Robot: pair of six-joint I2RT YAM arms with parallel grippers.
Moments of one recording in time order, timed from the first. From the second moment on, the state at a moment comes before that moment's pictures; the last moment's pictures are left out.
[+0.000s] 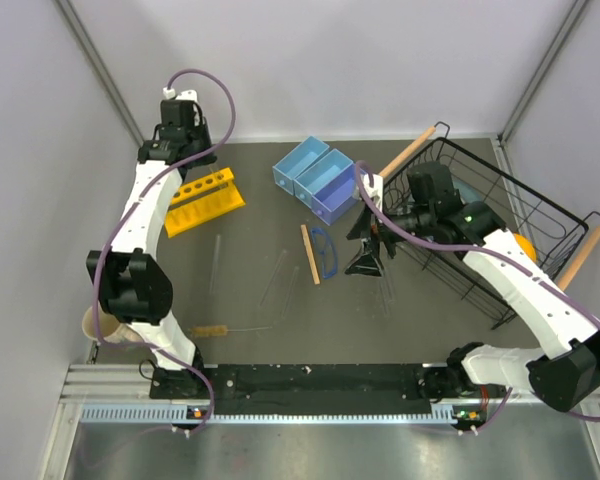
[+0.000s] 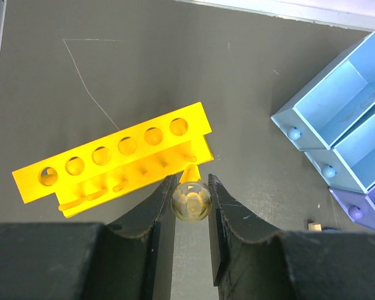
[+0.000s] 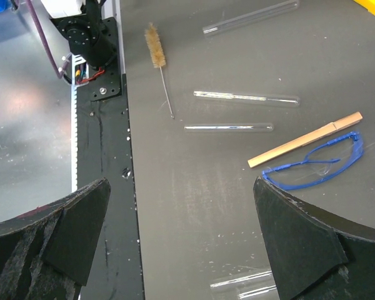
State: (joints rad) left arm -0.08 1.72 1.73 -0.62 -0.09 -0.21; right arm 0.53 1.21 1.25 -0.72 -0.87 -0.33
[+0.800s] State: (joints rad) left arm -0.08 1.79 1.74 -0.62 -0.07 -0.18; right arm 0.53 1.21 1.24 -0.72 -0.87 -0.31
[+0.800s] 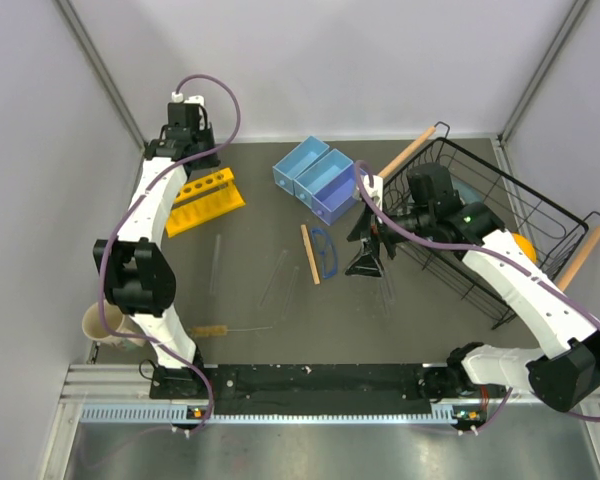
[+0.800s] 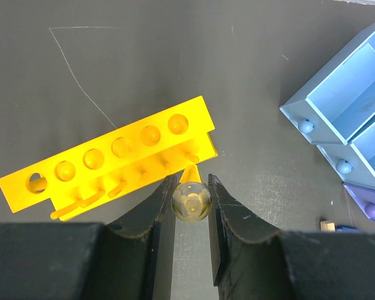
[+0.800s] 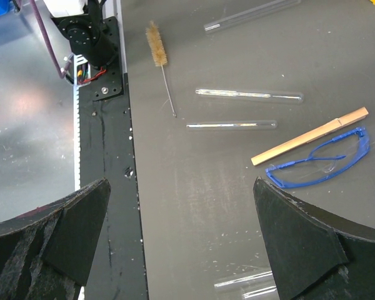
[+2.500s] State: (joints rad) left arm -0.07 1.86 1.73 -0.58 -0.07 -0.18; right arm 0.51 1.21 1.24 -0.70 -0.89 -0.29
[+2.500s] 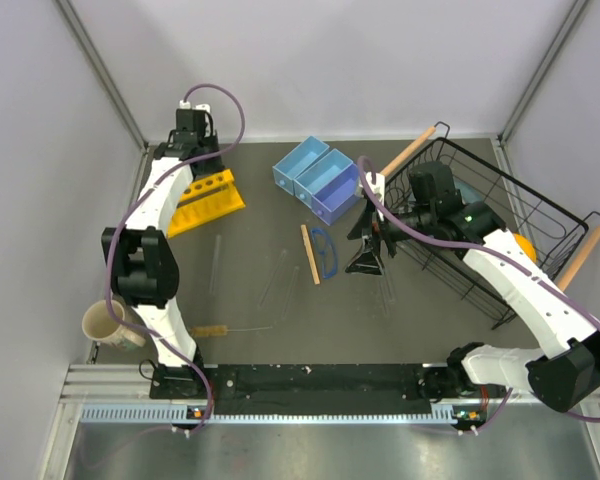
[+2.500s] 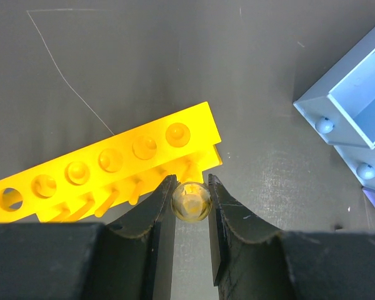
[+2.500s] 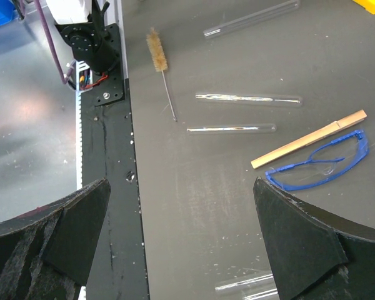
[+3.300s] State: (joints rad) left arm -0.07 1.59 1.52 -0.55 -0.07 -0.22; right arm 0.51 1.21 1.23 -0.71 -0.85 -0.31
